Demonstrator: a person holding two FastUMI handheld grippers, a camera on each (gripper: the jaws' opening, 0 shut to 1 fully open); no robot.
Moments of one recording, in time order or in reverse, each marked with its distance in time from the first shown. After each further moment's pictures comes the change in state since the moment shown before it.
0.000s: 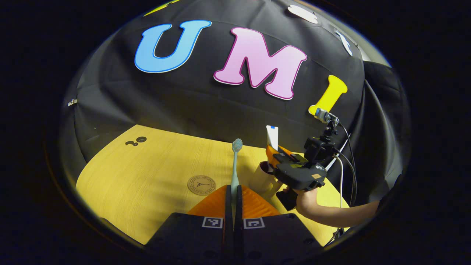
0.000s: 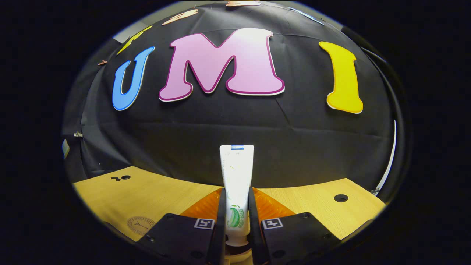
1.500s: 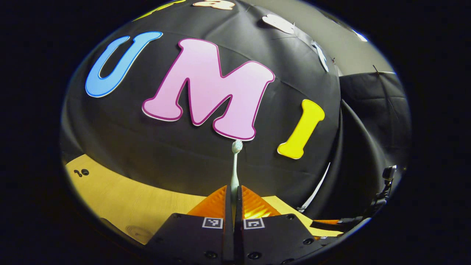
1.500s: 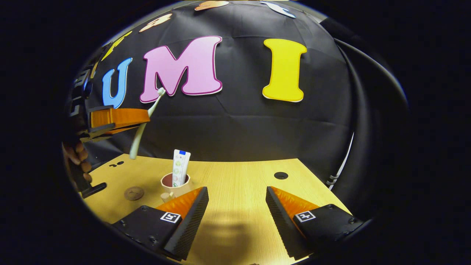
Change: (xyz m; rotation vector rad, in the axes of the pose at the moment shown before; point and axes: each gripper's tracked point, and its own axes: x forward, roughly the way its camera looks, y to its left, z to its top) left arm 0.154 -0.135 0.120 0.029 -0.354 -0.268; right arm -0.164 -0.139 0.005 0.038 0.170 -0.138
